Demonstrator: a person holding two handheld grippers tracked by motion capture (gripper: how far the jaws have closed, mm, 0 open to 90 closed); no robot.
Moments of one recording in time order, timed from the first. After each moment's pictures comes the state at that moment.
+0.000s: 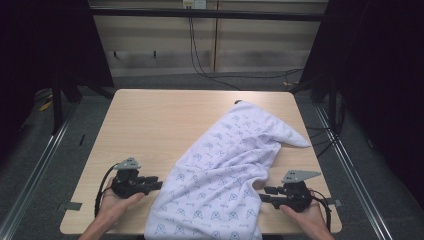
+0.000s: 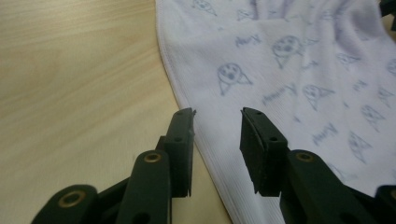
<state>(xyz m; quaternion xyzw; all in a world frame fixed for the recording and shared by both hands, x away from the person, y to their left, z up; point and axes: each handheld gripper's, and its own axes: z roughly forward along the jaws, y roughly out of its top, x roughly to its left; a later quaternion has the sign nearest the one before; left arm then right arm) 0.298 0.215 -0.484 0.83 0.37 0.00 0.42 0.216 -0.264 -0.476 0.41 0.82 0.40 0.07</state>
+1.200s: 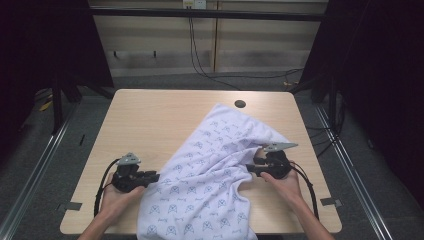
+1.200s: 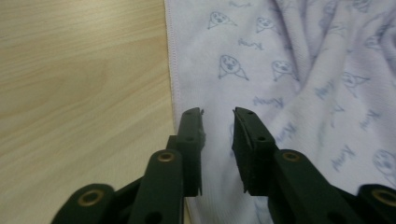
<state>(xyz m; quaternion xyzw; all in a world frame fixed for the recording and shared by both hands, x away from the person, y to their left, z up) 0.310 0.217 -0.488 0.83 0.39 0.05 0.40 0.308 -0.239 -0.489 0.44 0.80 0.39 0.11</state>
